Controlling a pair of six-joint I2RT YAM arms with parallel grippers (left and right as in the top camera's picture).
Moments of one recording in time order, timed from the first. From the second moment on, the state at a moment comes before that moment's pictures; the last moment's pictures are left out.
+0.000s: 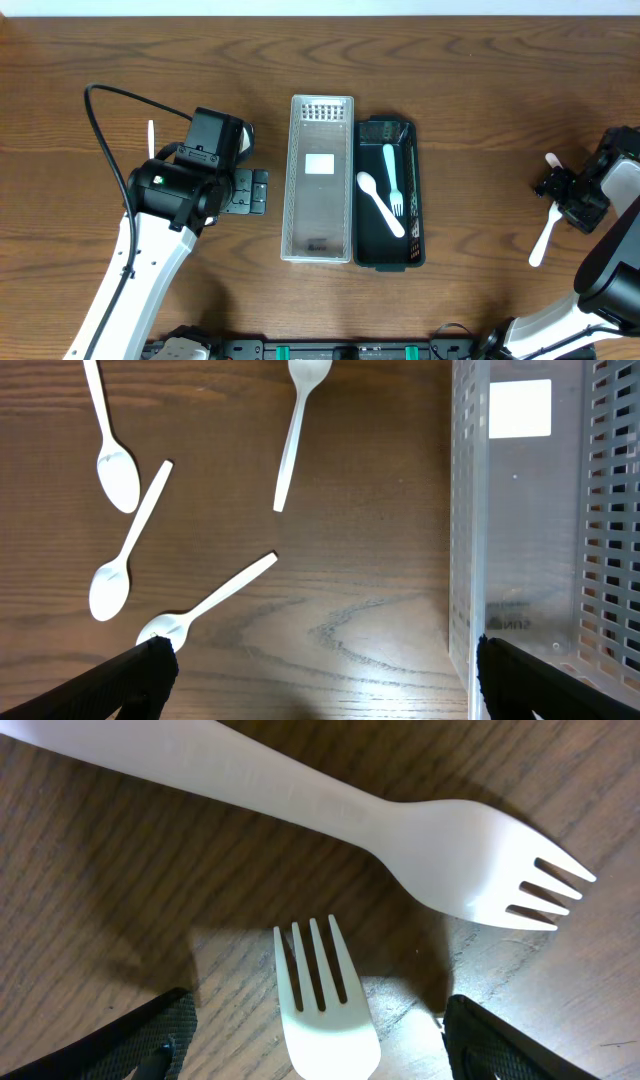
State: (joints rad) left arm -0.31 1.26 1.23 -1.18 -0.14 -0.20; right arm -0.54 1.85 1.09 -0.68 0.03 0.27
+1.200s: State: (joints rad) left arm -0.31 1.26 1.23 -1.18 -0.14 -0.20; right arm -0.54 1.86 1.09 -0.69 0.03 0.25
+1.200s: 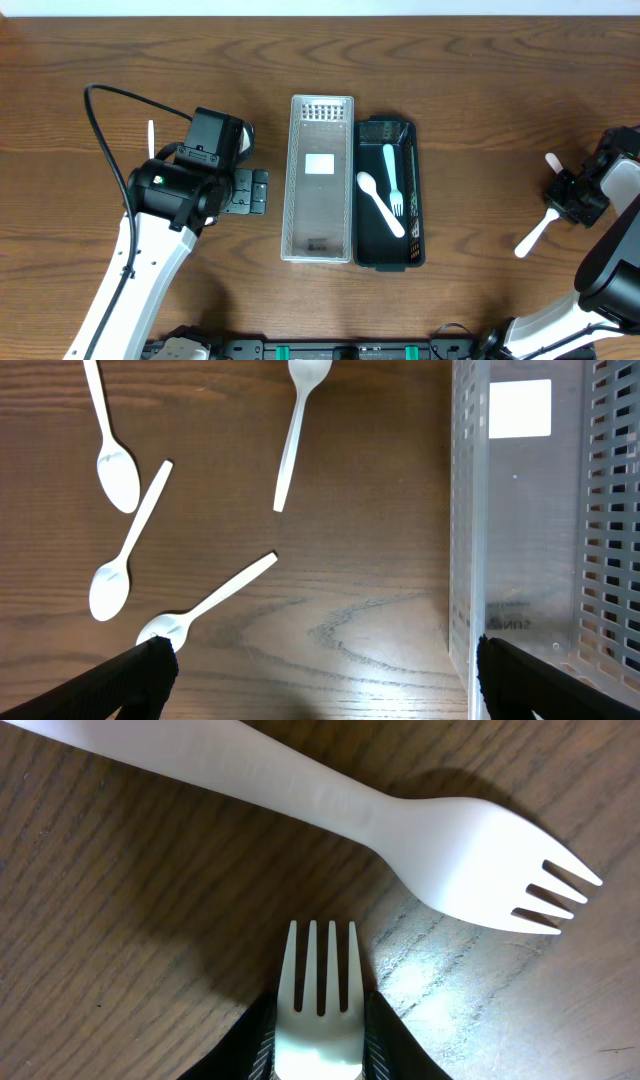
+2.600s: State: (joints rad) left arm -0.31 1.26 1.23 -1.18 -0.14 -0.20; right arm 0.45 1.90 1.41 -0.90 -0.03 0.43
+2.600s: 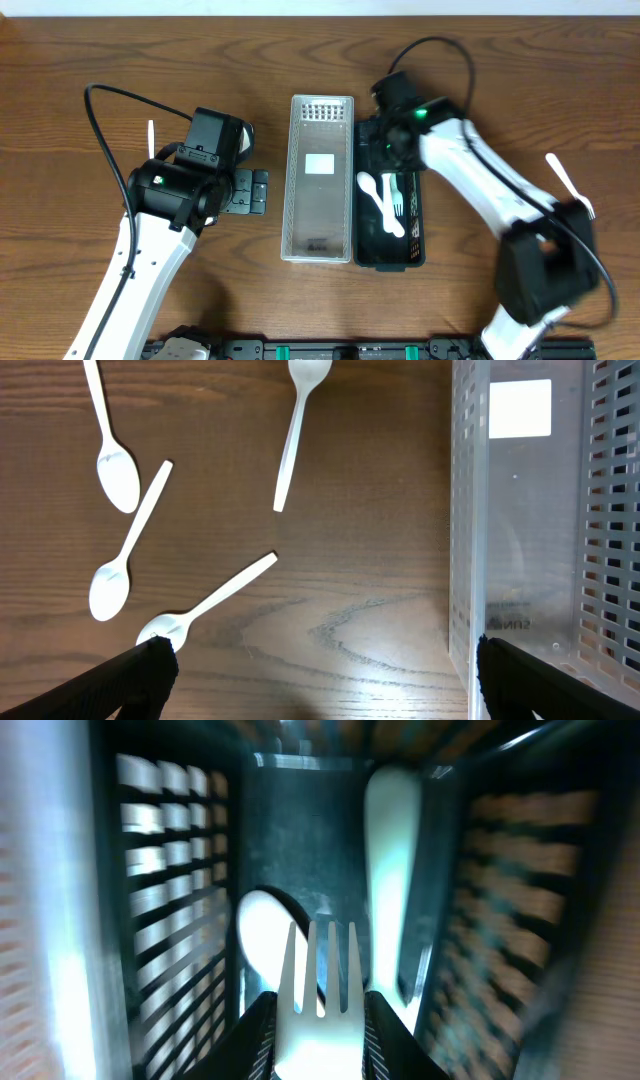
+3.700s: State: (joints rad) left arm -0.31 1.26 1.23 -1.18 -0.14 -0.20; right arm -0.15 1.60 1.75 -1.12 0.14 -0.08
